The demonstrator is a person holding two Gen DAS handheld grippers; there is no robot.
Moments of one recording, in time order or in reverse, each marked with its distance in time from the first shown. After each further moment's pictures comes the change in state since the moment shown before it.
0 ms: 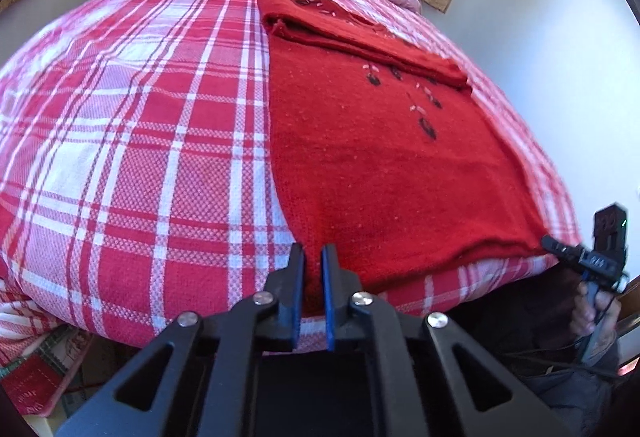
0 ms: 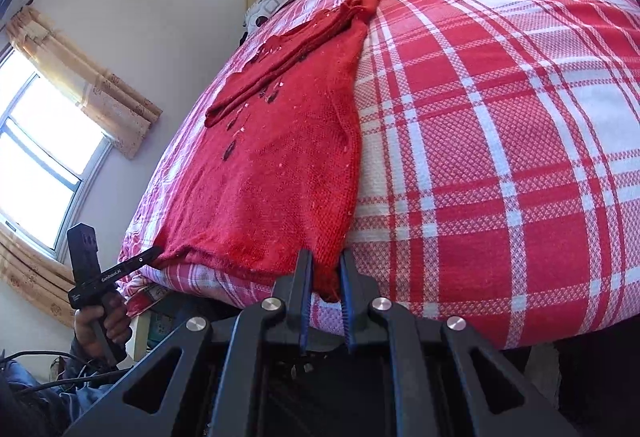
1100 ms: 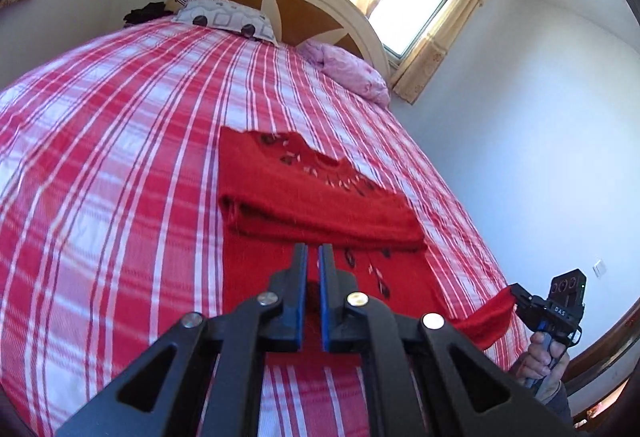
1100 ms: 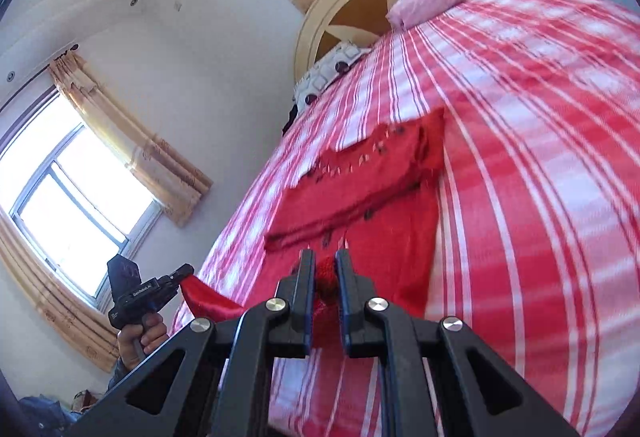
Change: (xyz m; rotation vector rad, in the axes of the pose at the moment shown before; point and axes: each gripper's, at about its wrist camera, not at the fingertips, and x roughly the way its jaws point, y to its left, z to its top) left arm -0.023 0.003 0.164 -0.079 -0.273 -0.179; right arm -0.029 0.022 0.150 -0.011 -0.250 0.186
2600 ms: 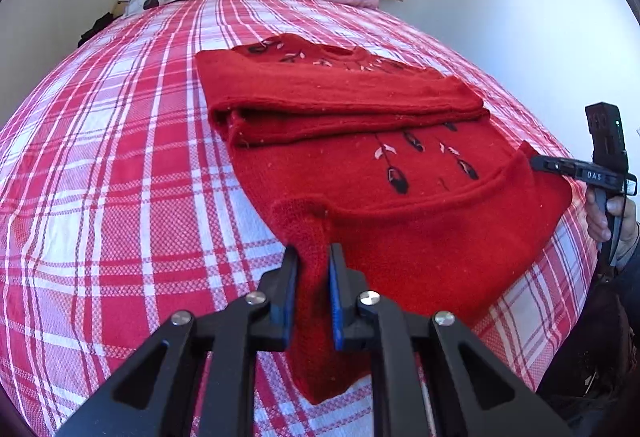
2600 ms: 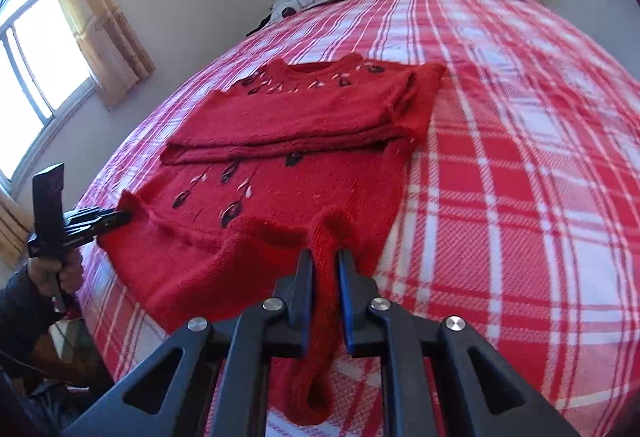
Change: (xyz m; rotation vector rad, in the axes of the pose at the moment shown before) left arm 0.075 0.012 -0.067 0.359 0.255 0.146; right arm 0.111 -0.027 -0.006 -0.337 0.283 -0.285
